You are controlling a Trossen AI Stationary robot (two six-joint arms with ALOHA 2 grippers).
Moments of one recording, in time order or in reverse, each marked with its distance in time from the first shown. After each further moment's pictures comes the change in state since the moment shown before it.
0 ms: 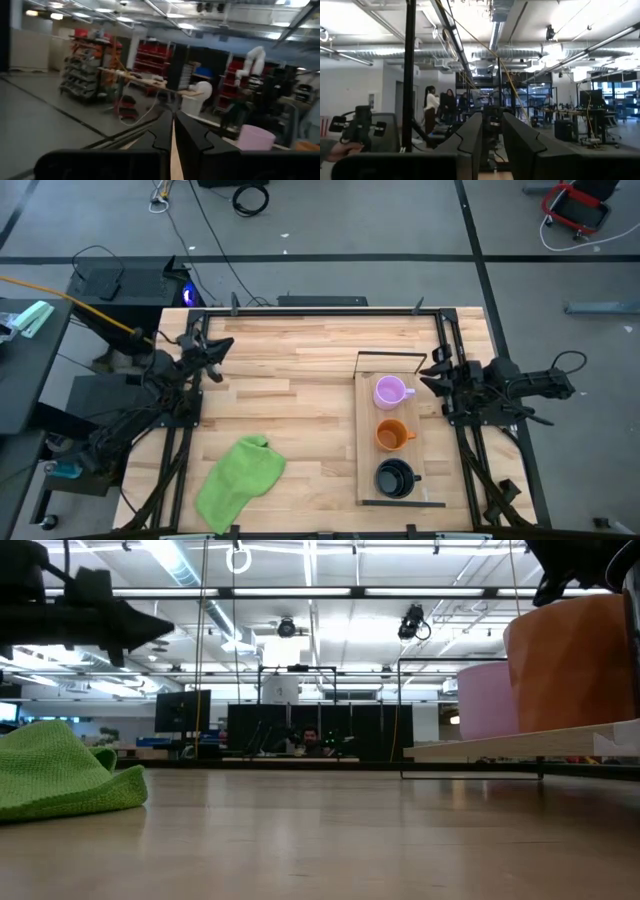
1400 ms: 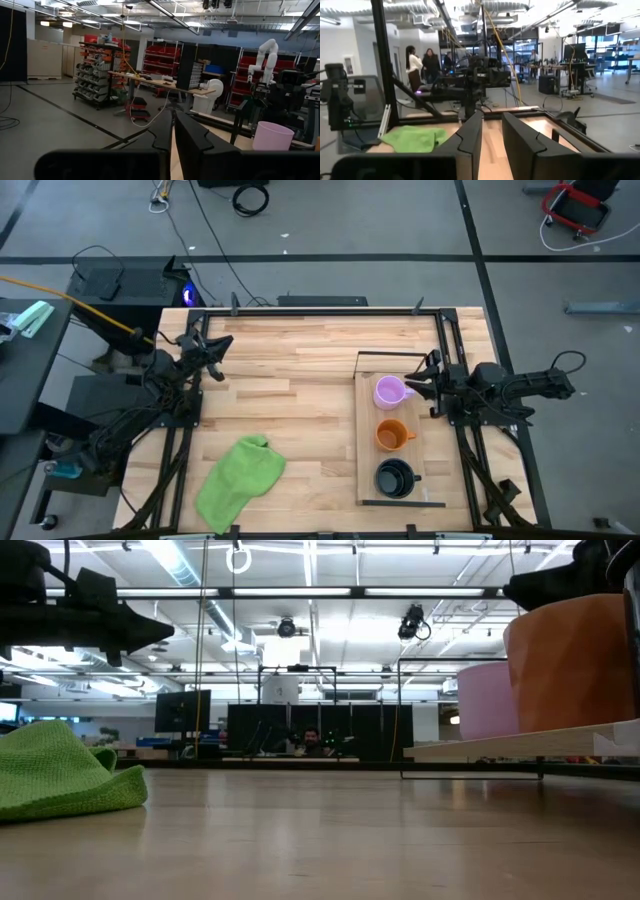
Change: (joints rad) left arm 0.000 0.006 -0.001 -0.014 -0.049 0.078; right arm 0.000 0.000 -0.029 -0.216 0.104 0.060
